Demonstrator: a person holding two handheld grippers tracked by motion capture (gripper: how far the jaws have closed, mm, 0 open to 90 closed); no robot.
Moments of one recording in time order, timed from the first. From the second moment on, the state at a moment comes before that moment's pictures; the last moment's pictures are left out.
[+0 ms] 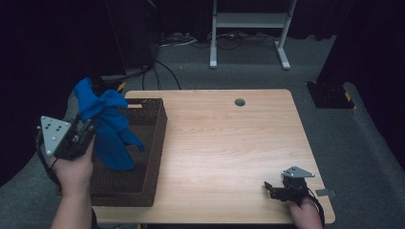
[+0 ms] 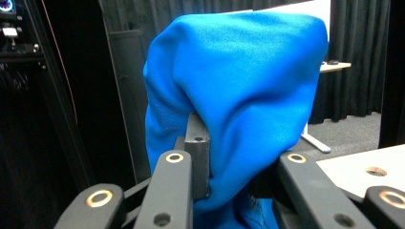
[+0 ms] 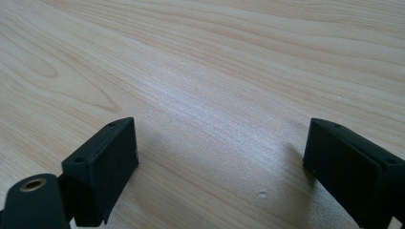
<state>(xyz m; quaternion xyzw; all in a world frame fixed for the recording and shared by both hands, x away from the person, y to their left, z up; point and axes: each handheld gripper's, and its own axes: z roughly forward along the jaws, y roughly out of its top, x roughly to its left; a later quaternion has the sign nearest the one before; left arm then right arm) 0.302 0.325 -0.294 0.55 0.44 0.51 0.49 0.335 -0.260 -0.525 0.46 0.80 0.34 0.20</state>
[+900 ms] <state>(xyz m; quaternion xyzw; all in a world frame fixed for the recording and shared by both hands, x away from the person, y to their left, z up) 0.292 0.287 -0.251 0.53 0.39 0.52 0.54 0.335 -0.261 -0.525 0.46 0.80 0.34 0.20</state>
